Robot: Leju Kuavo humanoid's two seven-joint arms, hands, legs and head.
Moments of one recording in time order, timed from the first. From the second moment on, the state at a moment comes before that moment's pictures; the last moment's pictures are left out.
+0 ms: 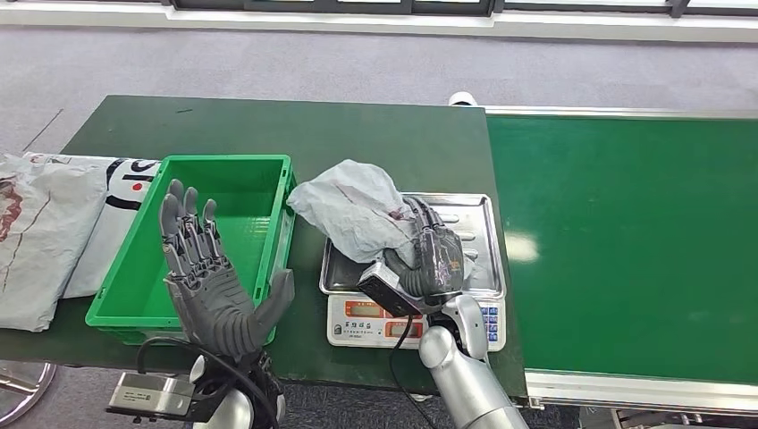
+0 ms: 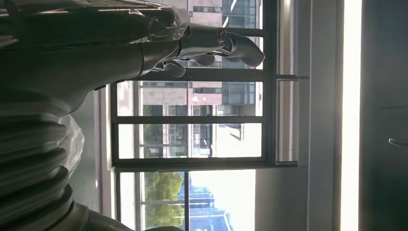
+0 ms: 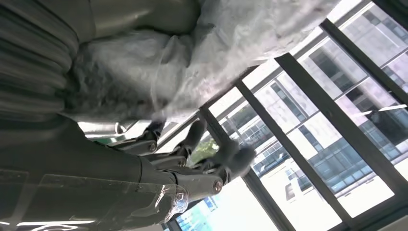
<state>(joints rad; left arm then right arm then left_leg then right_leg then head) -0.06 -0.13 -0.55 -1.73 -0.09 0.58 -0.70 -0.35 0.36 0.15 -0.80 1.12 -0.70 -0.42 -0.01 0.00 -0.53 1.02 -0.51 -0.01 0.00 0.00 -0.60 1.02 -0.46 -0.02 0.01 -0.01</state>
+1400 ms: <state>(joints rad) -0.66 -0.34 -0.84 -0.56 -0.48 0.43 -0.02 -0.12 0.32 0.26 -2.04 0.89 -0.70 -0.70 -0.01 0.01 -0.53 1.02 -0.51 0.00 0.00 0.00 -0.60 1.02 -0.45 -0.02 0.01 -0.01</state>
